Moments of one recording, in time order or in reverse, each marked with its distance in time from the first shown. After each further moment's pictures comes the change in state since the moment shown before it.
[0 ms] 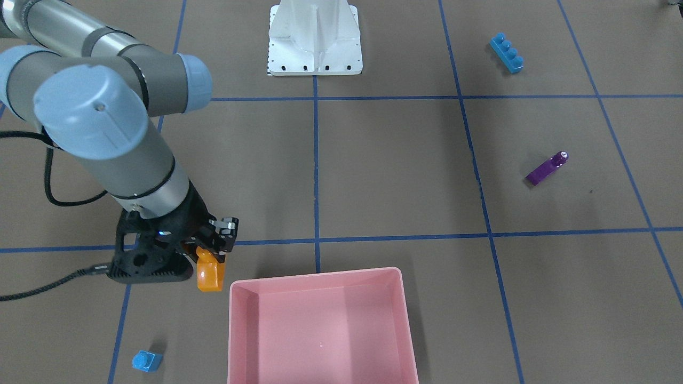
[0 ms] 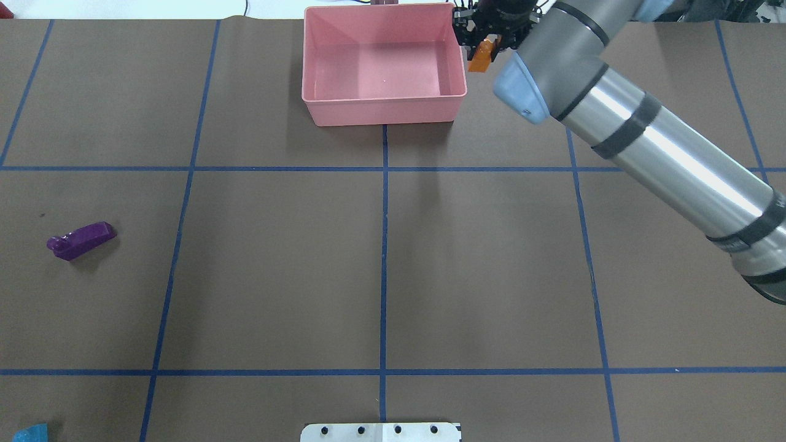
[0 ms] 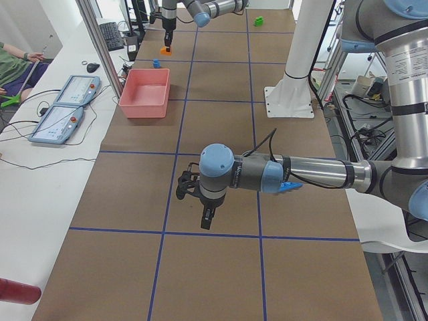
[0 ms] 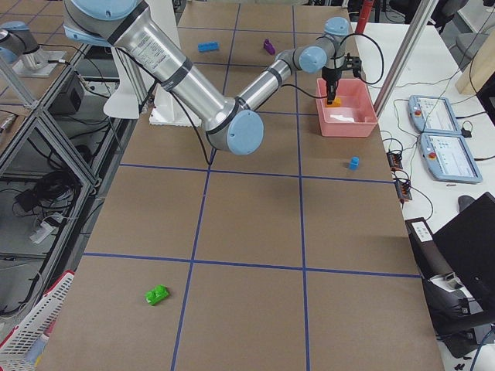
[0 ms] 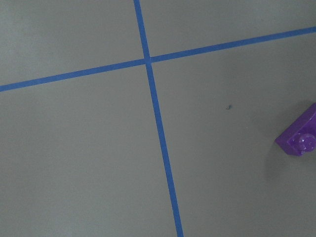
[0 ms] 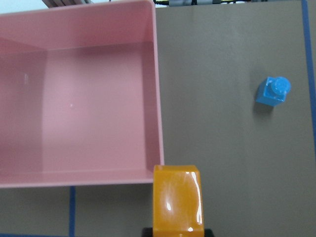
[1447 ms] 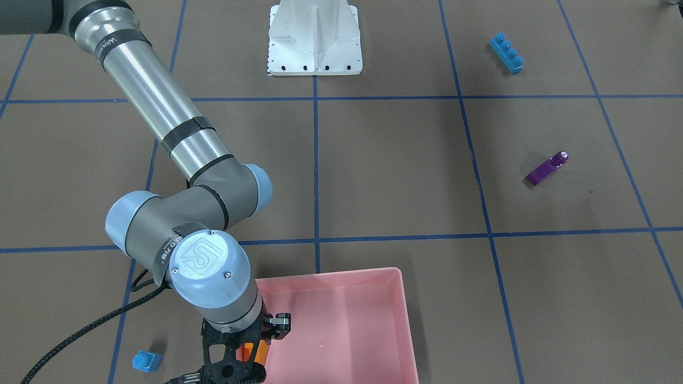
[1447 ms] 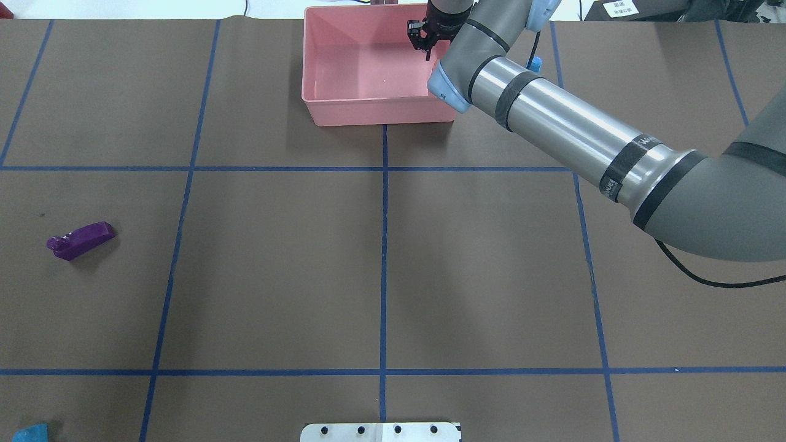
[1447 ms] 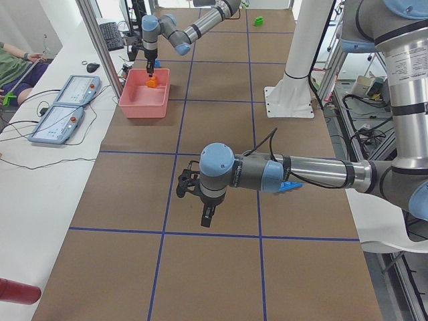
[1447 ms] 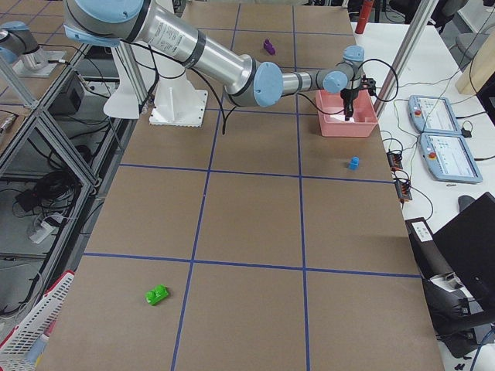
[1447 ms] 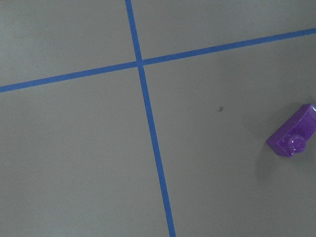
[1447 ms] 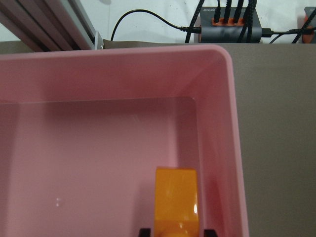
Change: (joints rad) left arm 0.000 0.001 -0.006 -0.001 -0.023 -0.002; right arm -0.059 0.277 -0.760 0.489 -0.094 0.004
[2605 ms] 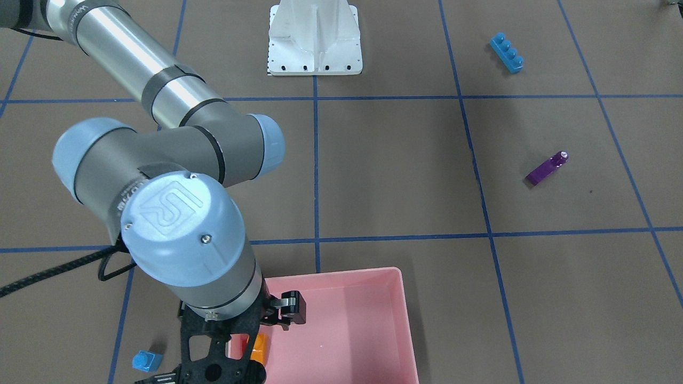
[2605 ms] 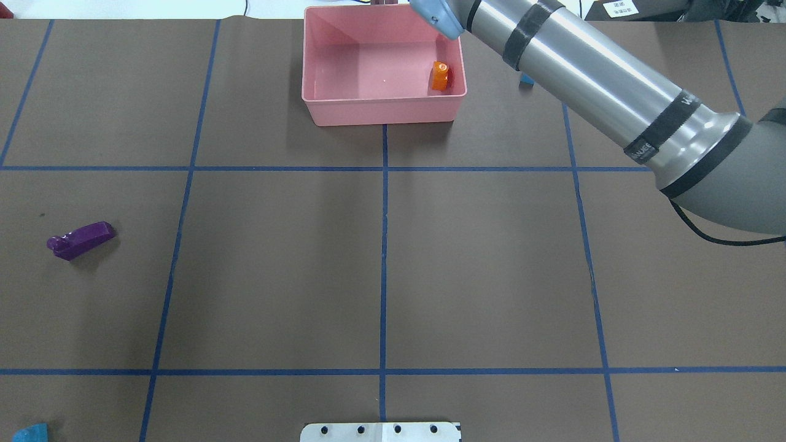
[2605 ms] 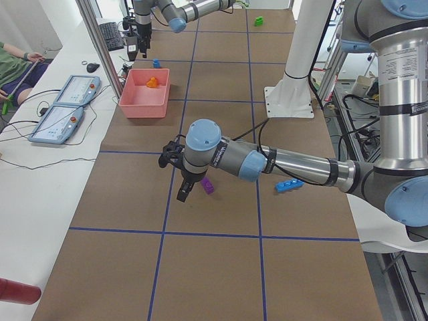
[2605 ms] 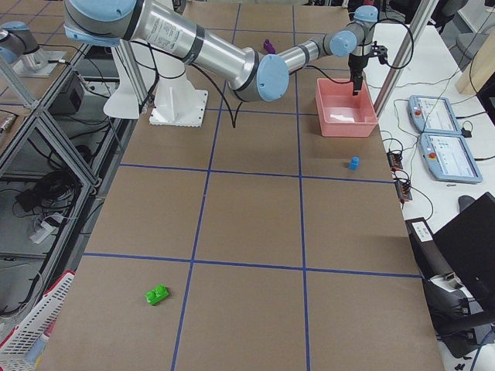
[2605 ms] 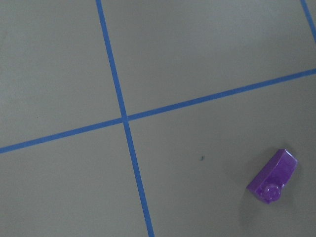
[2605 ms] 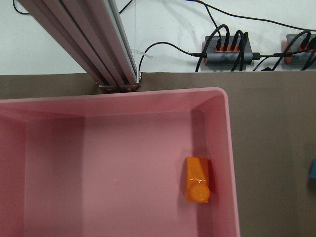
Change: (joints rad) left arm 0.075 -0.105 0.006 -0.191 -0.022 -0.083; right arm 0.097 -0.034 0.415 -0.475 0.099 -0.120
